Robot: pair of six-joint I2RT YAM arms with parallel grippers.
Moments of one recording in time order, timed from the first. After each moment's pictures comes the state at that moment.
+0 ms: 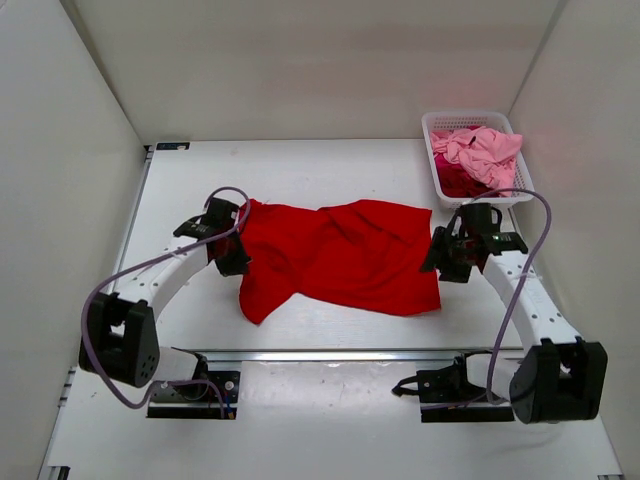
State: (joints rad) left arm -0.29 1.33 0.89 -0.70 -0.01 -0.67; right arm 0.05 1.12 0.84 -0.81 -0.18 0.39
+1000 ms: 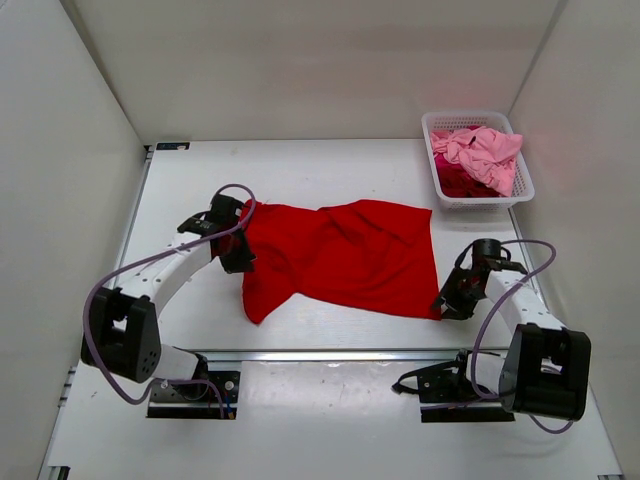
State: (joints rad) left arm -0.31 1.40 0.96 -0.70 0.01 -0.65; right arm -0.14 1.17 0.58 -0.74 -0.24 0.46
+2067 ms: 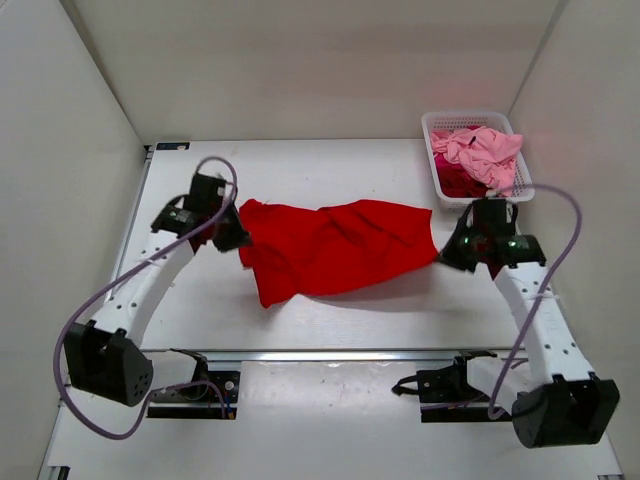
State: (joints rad) left arm -0.30 1.27 1.06 -0.79 0.08 -0.69; right arm 0.02 1.03 0.85 -0.88 -0.13 0.59
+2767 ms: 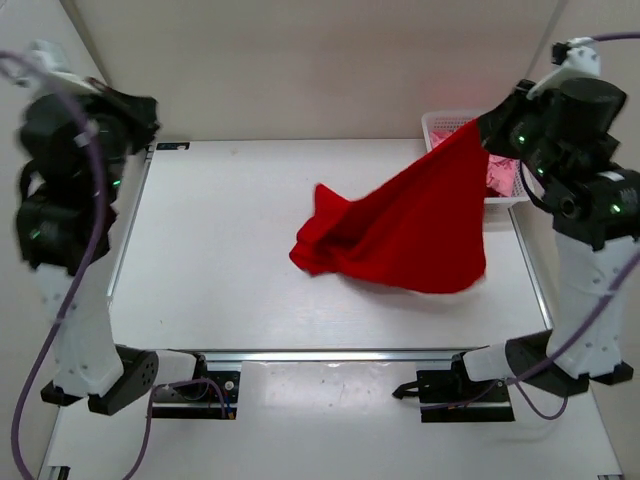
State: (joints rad) left arm -0.19 1.34 2.36 -0.98 -0.26 -0.61; right arm 0.25 1.38 2.31 -1.13 0.15 0.32
